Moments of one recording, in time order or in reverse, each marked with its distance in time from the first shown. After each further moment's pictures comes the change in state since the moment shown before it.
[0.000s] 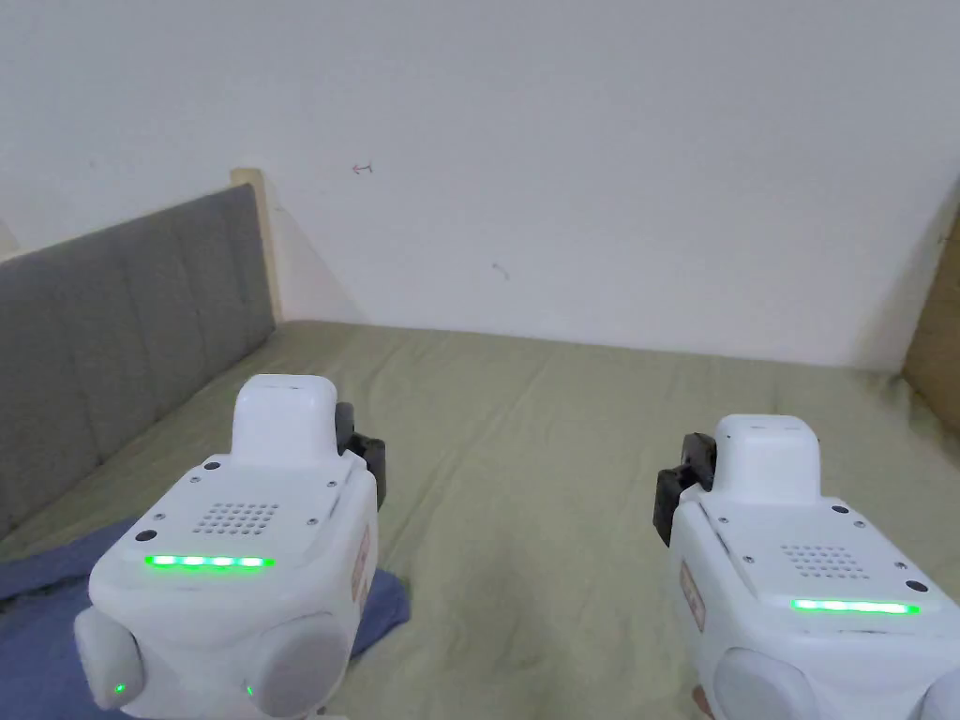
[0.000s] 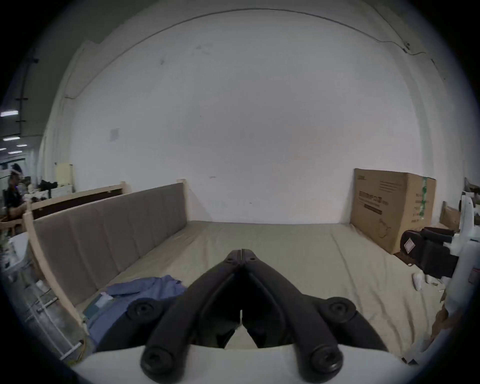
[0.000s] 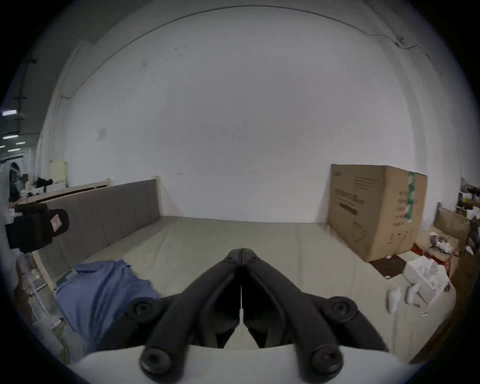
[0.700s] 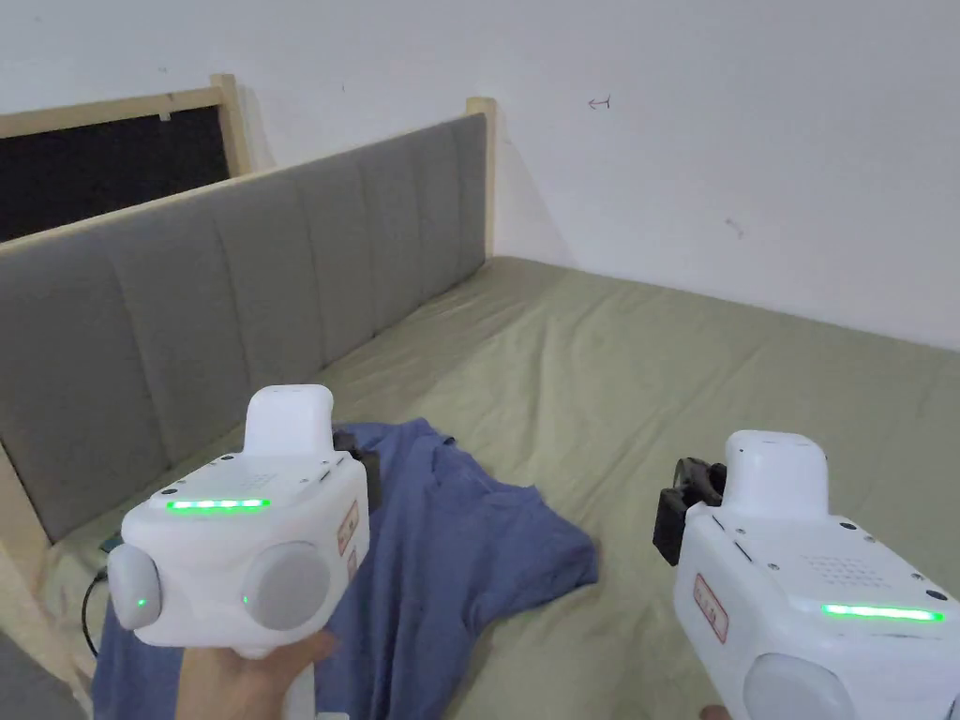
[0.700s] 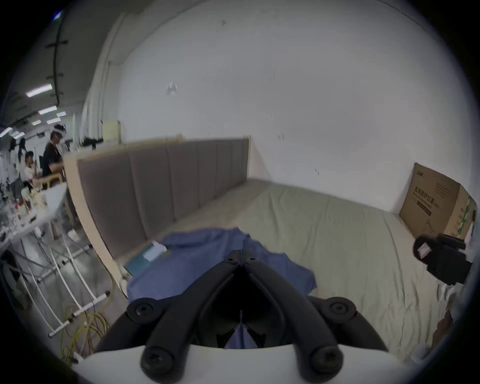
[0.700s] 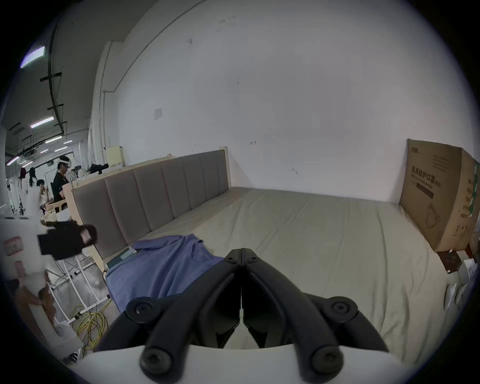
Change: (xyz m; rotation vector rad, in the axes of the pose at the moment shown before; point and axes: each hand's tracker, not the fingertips) left arm -0.137 -0.066 -0.036 -0.316 0.228 0.160; right arm -0.108 -0.037 -0.049 -0.185 0.339 -0.015
